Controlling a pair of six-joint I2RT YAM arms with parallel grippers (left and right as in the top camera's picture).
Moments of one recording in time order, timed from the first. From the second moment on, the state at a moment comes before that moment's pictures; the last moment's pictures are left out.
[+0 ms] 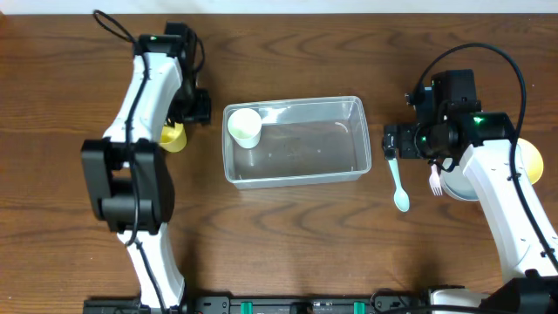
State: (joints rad) left arm -0.06 2.12 1.80 -1.29 -0.09 -0.14; right arm 0.07 1.47 1.20 -0.95 -0.10 0.06
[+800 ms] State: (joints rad) left arm -0.06 2.20 1.80 -1.33 -0.08 -0.15; right arm 0.07 1.47 1.20 -0.95 -0.10 0.06
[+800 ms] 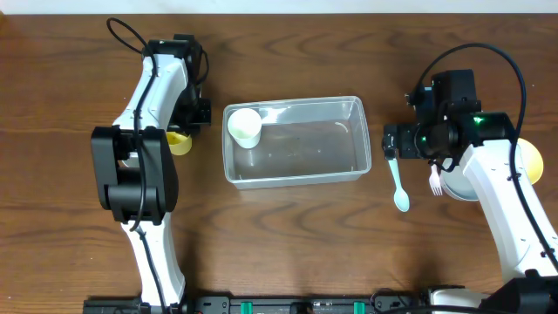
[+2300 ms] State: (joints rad) left arm -0.51 1.65 1.35 -1.04 0.01 -0.04; right arm 0.07 1.47 1.21 -0.96 -0.10 0.06
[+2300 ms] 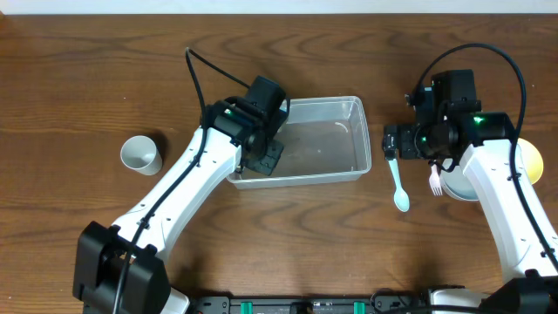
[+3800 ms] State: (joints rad) left arm -0.37 1.55 1.76 -1.31 -0.15 -0.01; right arm 0.07 1.47 1.21 -0.96 -0.10 0.06
